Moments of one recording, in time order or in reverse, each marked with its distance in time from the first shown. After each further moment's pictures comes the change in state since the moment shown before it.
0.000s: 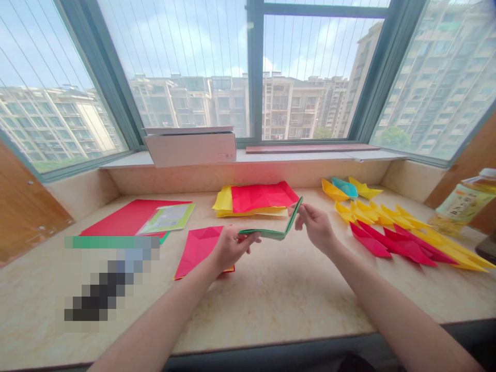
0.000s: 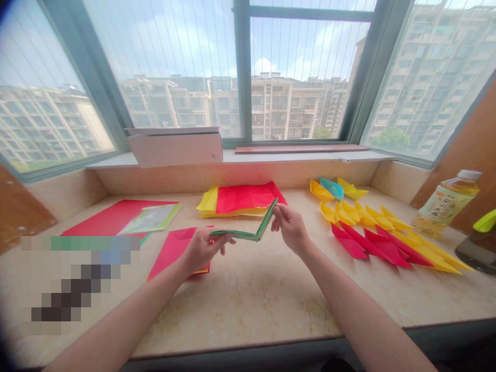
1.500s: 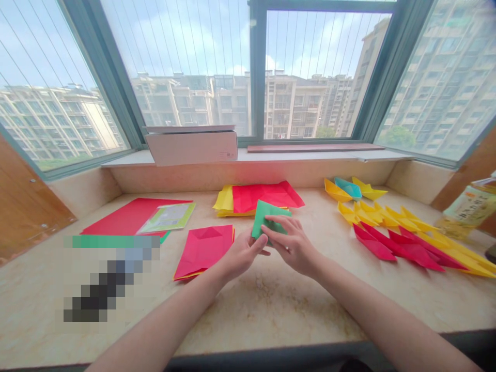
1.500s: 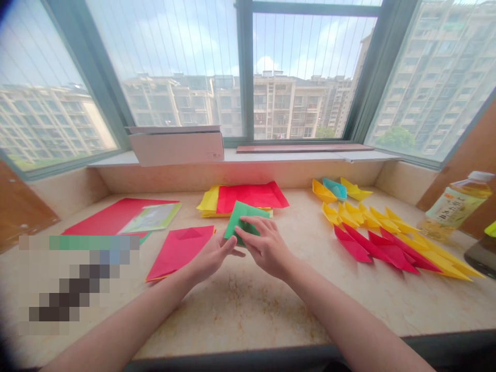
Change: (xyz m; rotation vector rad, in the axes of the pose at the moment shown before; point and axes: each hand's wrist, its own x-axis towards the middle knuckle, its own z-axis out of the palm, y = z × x) left_hand 0.000 -0.001 0.027 -0.549 -0.176 -0.148; right_hand -0.028 -0.007 0.036 -0.596 -0.254 -0.590
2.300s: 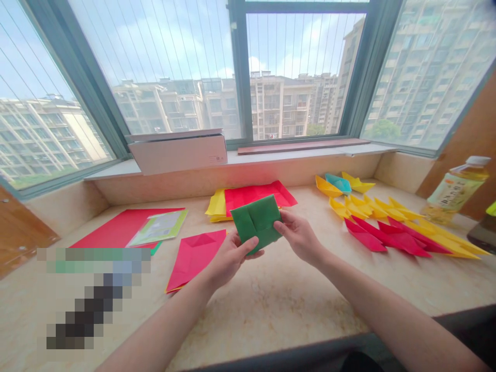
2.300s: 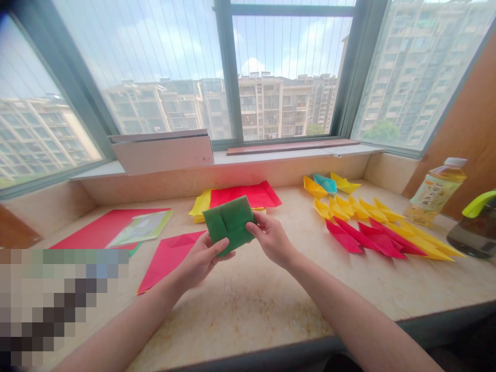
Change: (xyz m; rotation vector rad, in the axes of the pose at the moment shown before) left_hand -0.005 0.008 -0.005 -0.256 0.081 -0.142; right_hand 0.011 0.007 -0.009 0.867 0.108 0.539
